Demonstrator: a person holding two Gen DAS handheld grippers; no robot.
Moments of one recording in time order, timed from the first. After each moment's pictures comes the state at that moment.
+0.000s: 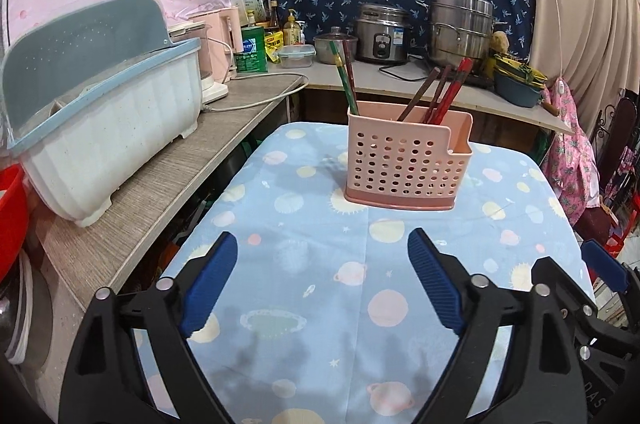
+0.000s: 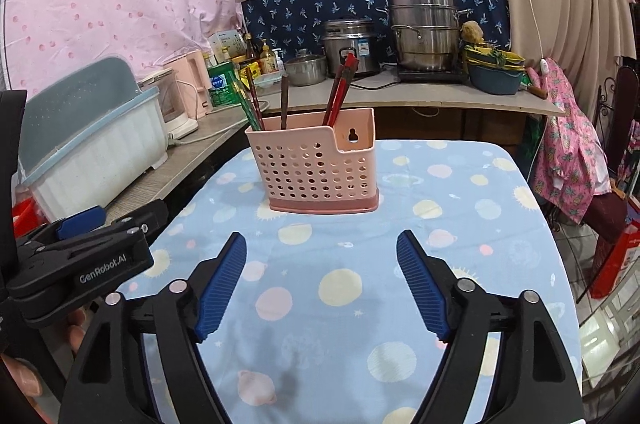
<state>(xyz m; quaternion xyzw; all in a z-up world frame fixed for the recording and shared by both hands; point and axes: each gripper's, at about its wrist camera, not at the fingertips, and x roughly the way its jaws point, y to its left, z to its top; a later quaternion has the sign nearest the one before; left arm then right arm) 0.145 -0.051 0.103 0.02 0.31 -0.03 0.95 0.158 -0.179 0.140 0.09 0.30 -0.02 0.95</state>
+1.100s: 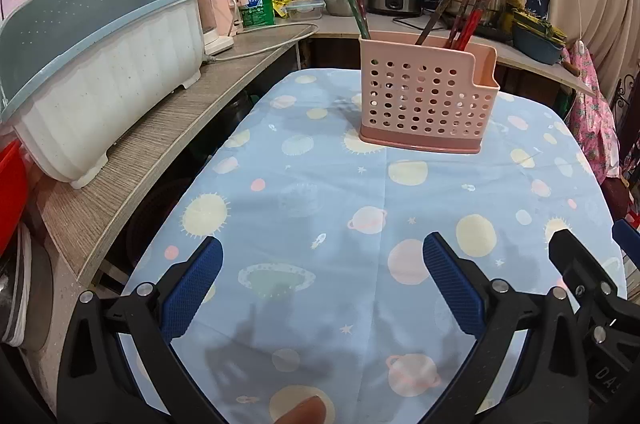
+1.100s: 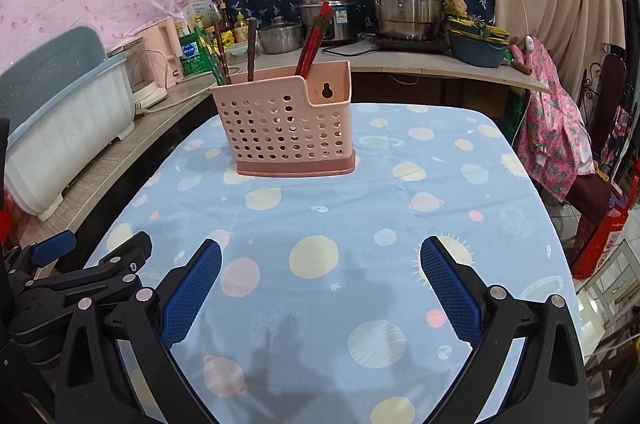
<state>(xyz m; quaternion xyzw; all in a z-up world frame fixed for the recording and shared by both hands) 0.155 -0.054 0.051 0.04 0.38 0.00 0.92 0.174 -0.182 0.100 0.08 0.35 -0.06 0.93</state>
